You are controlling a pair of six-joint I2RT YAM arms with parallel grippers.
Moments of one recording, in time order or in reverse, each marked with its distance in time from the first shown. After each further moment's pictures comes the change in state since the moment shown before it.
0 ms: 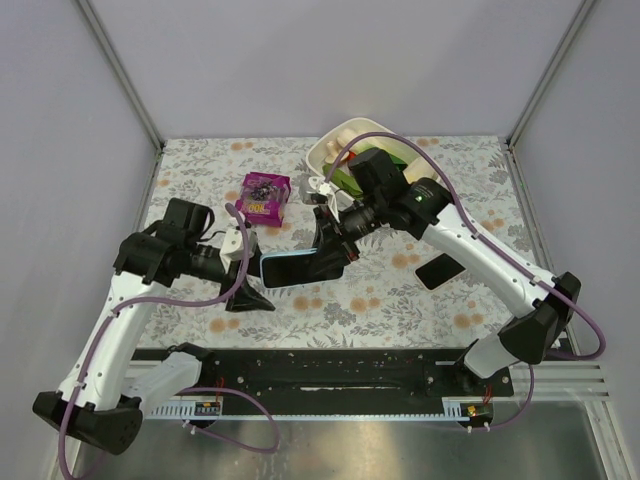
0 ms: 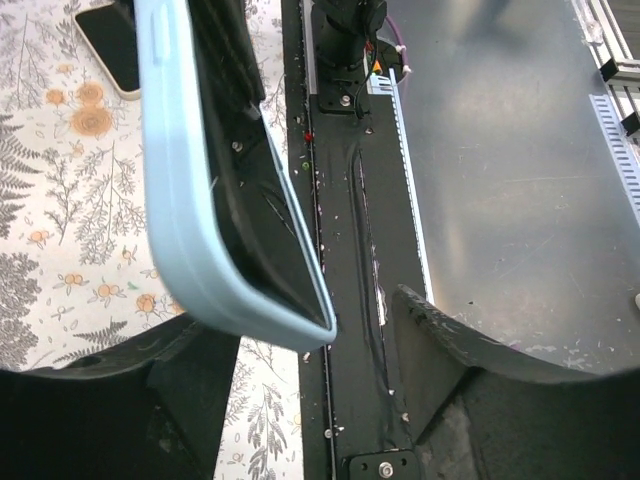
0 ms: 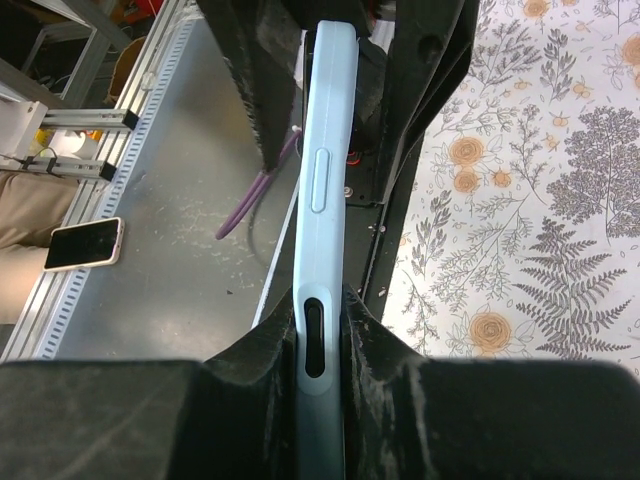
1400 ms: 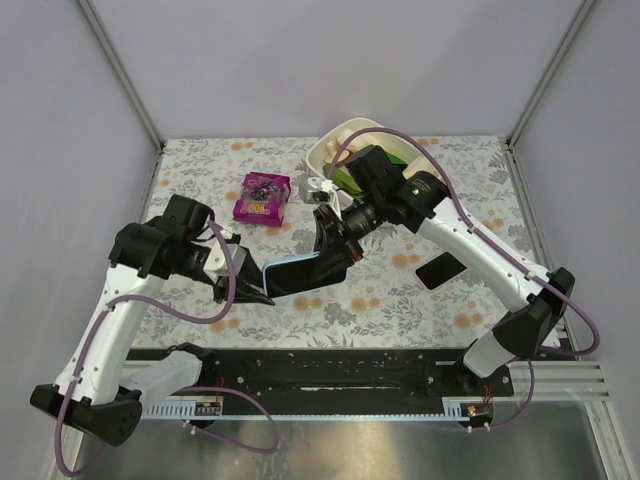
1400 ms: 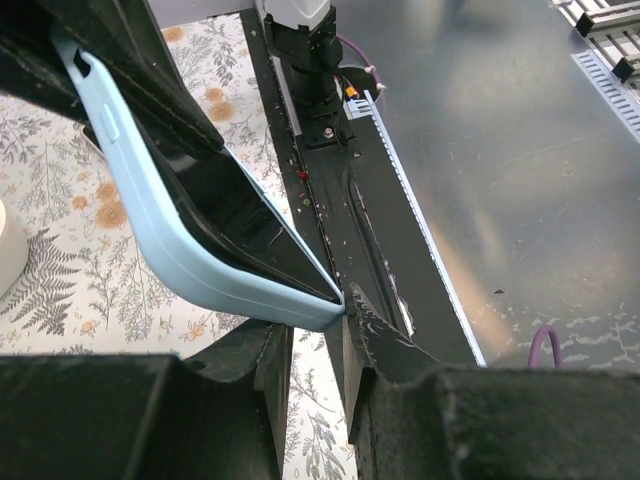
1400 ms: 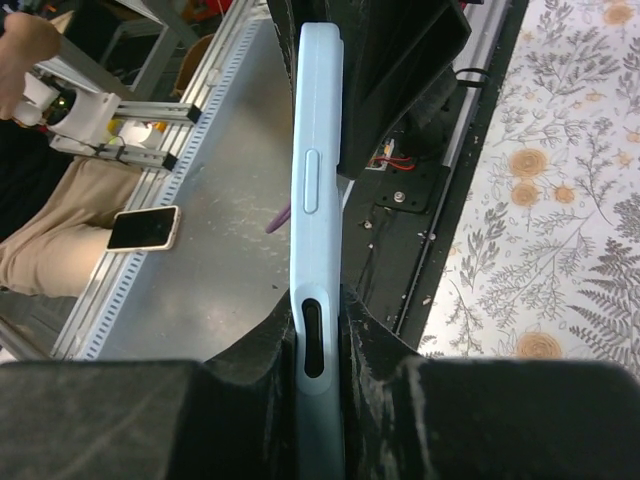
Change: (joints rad) left arm -0.018 0.048 0.095 -0.212 0.104 0.383; right arm -0.002 0.037 0.072 -0.113 -0.114 -0.049
